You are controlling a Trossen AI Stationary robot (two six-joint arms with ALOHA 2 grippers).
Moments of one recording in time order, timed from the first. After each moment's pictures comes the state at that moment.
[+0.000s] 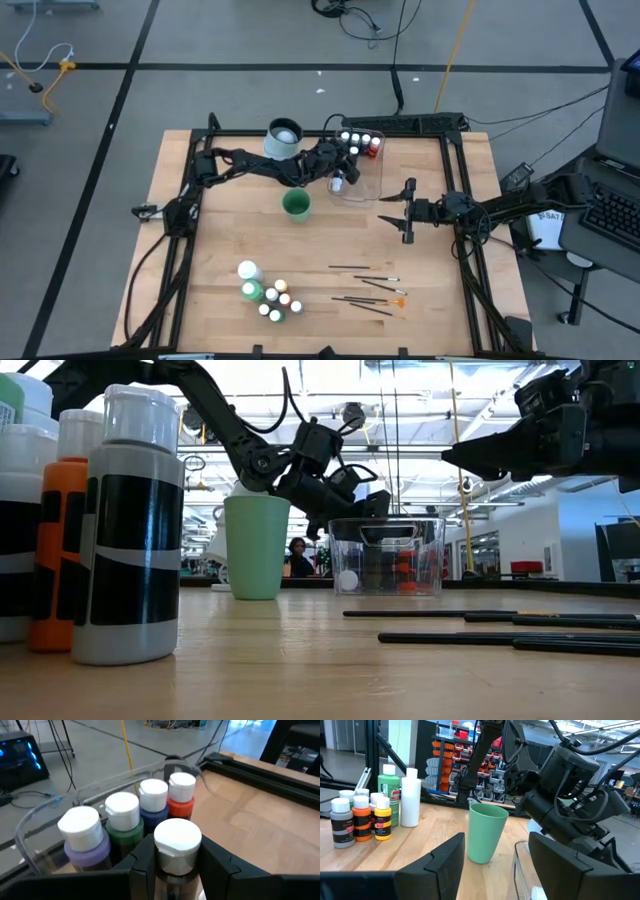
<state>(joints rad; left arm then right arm) 0.32 2.18 1.33 0.54 -0.28 -0.17 -0.01 1.01 0.01 1.07 0.05 -0.17</state>
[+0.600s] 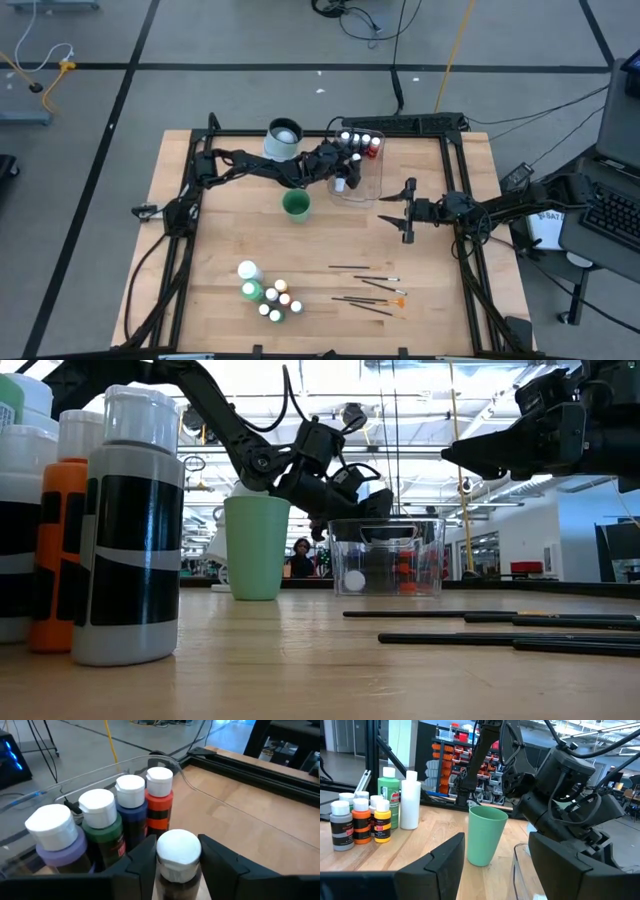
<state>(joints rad) 0.31 2.17 1.33 0.53 -0.22 -0.15 -0.01 1.01 0.01 1.08 0.05 -0.18</state>
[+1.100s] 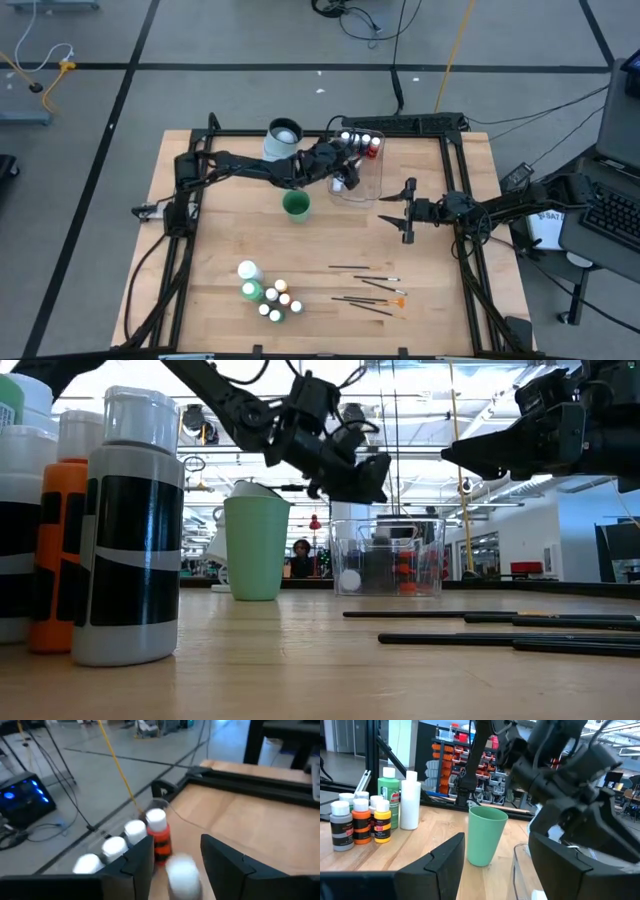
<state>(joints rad) 0.25 2.02 1.33 0.40 -0.33 0.02 -0.01 1.01 0.01 1.08 0.05 -0.18</state>
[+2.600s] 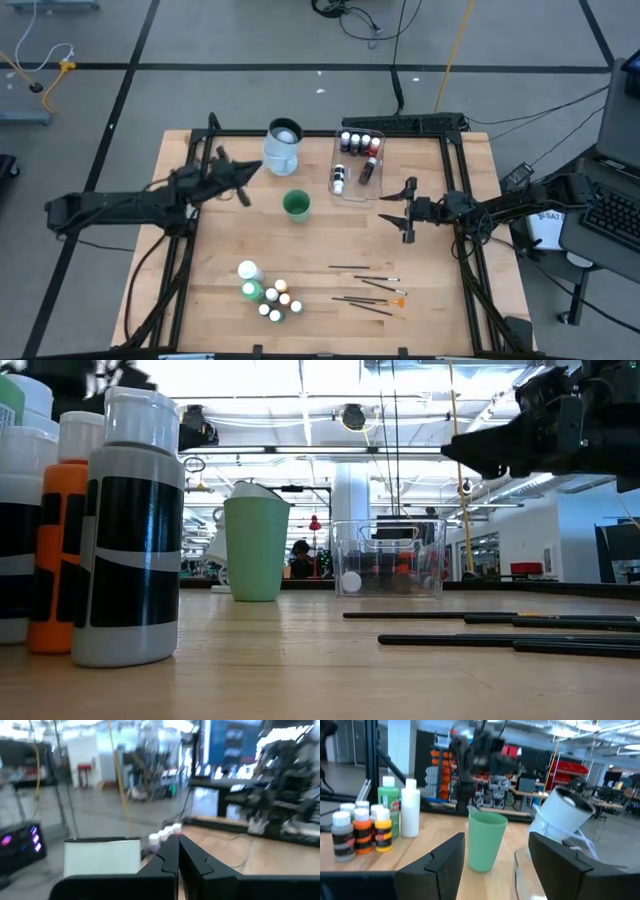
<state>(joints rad) 0.29 0.65 0.17 0.59 -0.19 0.05 -0.01 1.01 0.01 1.12 0.06 -0.14</state>
